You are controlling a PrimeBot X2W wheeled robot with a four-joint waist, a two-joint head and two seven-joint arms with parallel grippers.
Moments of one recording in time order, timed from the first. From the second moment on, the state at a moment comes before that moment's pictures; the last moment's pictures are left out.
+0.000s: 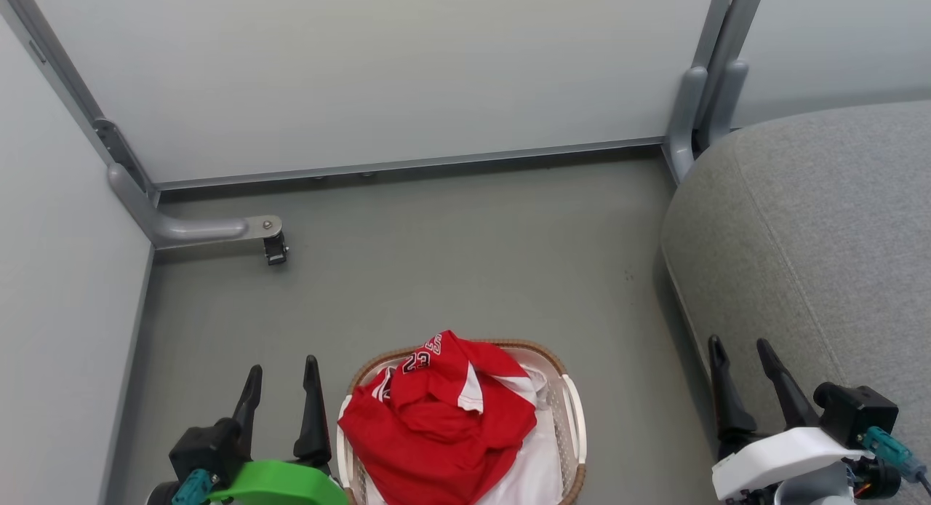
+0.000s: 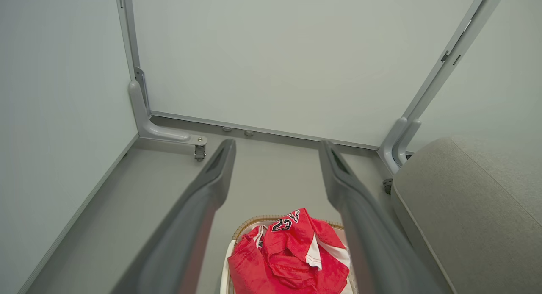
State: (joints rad) left arm 0.03 0.05 -0.17 0.20 -0.36 0.01 -0.22; right arm 0.01 -0.05 0.01 0.18 0.37 0.13 -0.22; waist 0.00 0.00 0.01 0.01
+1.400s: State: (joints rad) left arm 0.06 0.05 -0.21 0.24 -0.24 0.03 -0.26; right arm 0.04 -0.05 0.02 0.17 0.20 0.13 -0.26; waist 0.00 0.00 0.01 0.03
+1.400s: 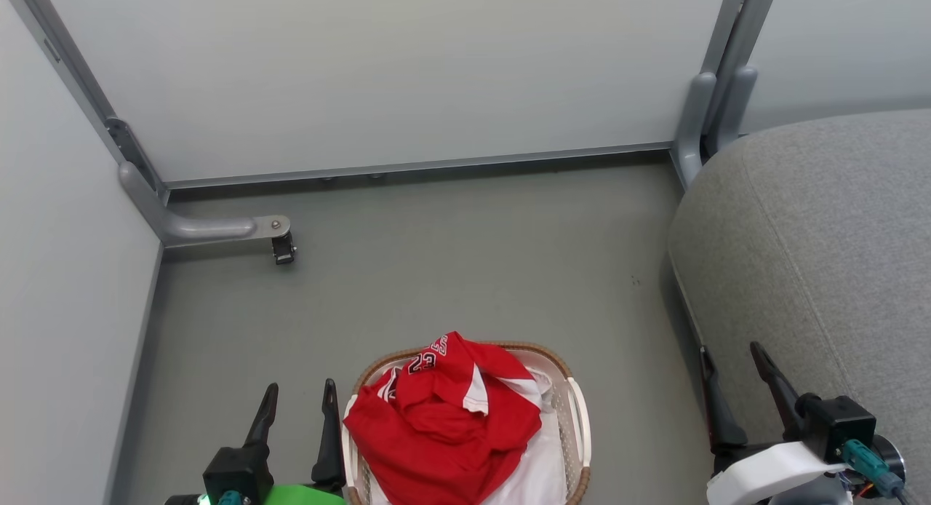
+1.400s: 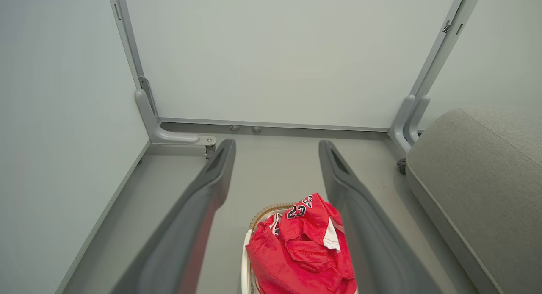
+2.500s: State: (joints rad) left arm -0.12 0.05 -0.25 0.25 -0.15 -0.01 -0.26; right arm -0.07 -0.05 0.00 0.10 0.19 0.13 -0.26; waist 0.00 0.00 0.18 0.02
